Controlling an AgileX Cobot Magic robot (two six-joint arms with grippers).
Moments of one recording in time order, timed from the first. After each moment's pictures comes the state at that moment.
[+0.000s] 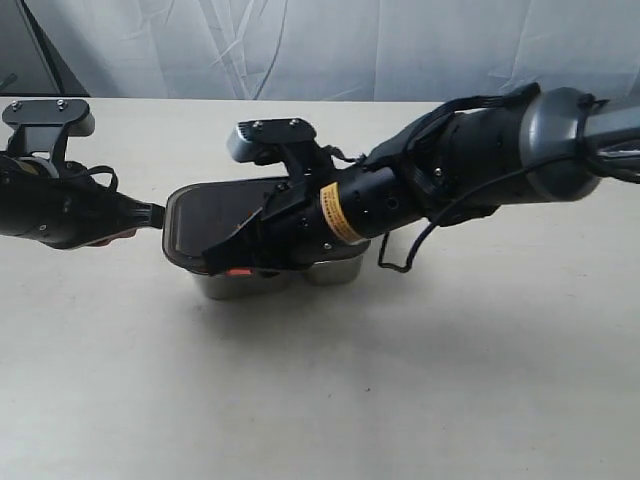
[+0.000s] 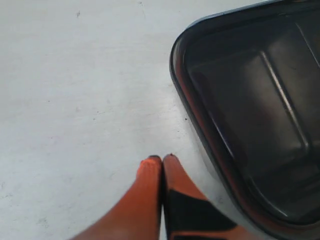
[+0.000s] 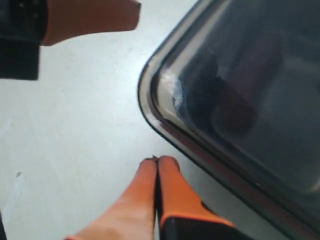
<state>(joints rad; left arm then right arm) -0.12 1.50 -0.72 -0.45 0.25 0.27 0.69 1.86 -1.07 -1.74 -0.52 1.93</state>
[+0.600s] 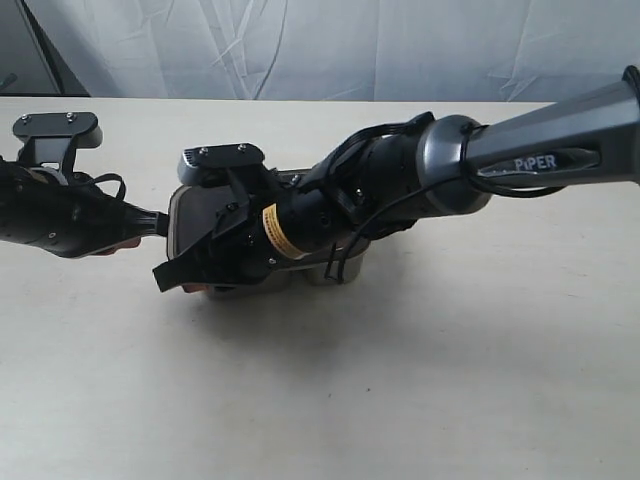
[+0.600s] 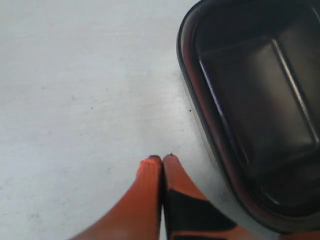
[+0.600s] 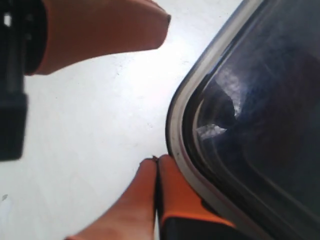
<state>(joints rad) -0.12 1.54 -0.72 -0.47 0.25 0.27 0.76 2.03 -1.22 -1.74 -0.48 1.99</state>
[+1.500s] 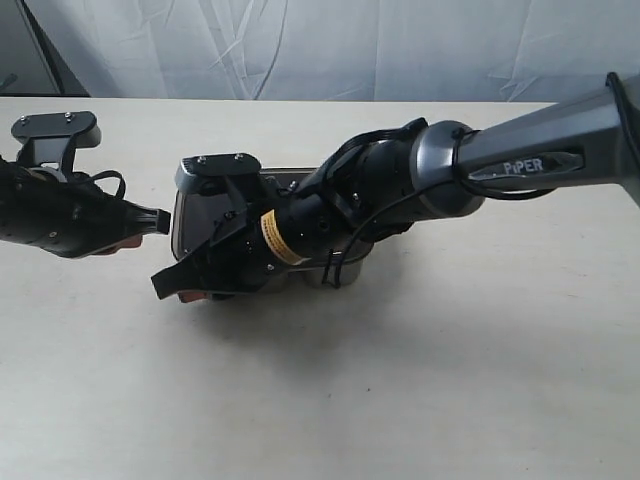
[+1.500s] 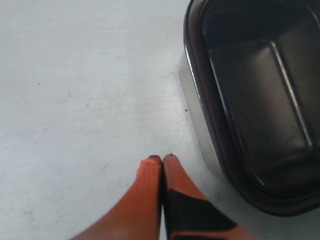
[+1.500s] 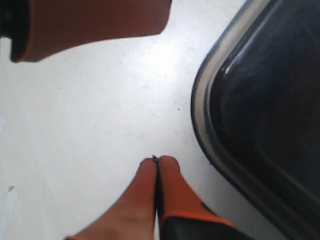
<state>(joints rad) -0.12 1.54 -0.72 -0.50 0.25 0.27 0.76 2.05 -1.23 -1.74 -0.53 1.99</state>
